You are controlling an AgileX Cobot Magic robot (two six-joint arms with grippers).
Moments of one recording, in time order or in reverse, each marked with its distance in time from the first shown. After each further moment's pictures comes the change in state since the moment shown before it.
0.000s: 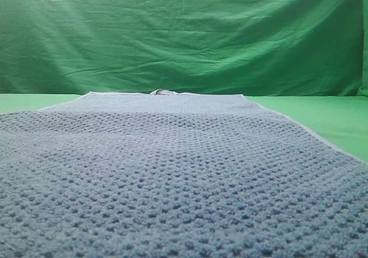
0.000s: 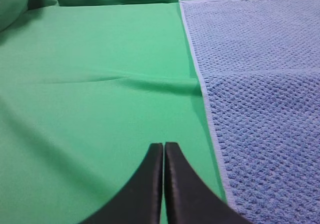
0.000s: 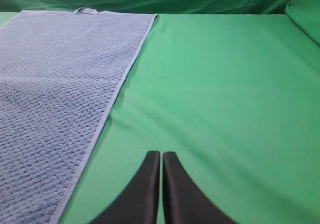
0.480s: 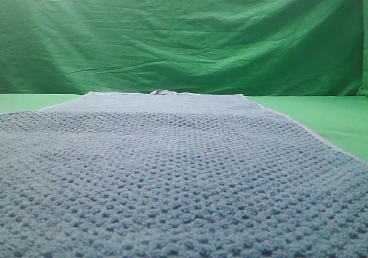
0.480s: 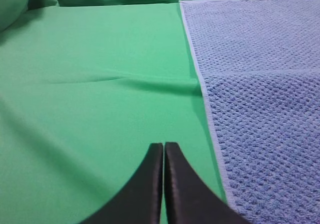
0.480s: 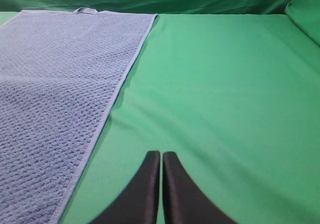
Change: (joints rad) left arm 0.000 0.000 0.001 -0.154 -0.023 -0.010; right arm 0.000 0.000 0.000 0.013 -0.033 0.000
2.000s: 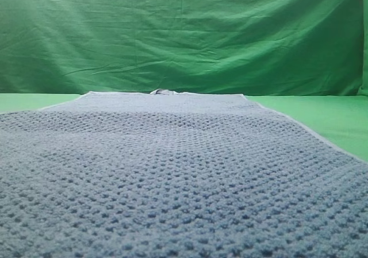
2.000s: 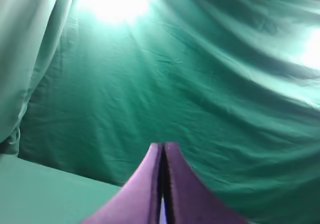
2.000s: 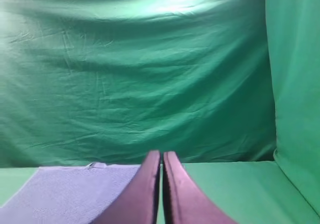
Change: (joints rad) left arm 0.000 0.112 -0.377 -0.326 -0.134 0.121; right arm 0.000 0.463 -0.562 0.075 -0.140 -0.018
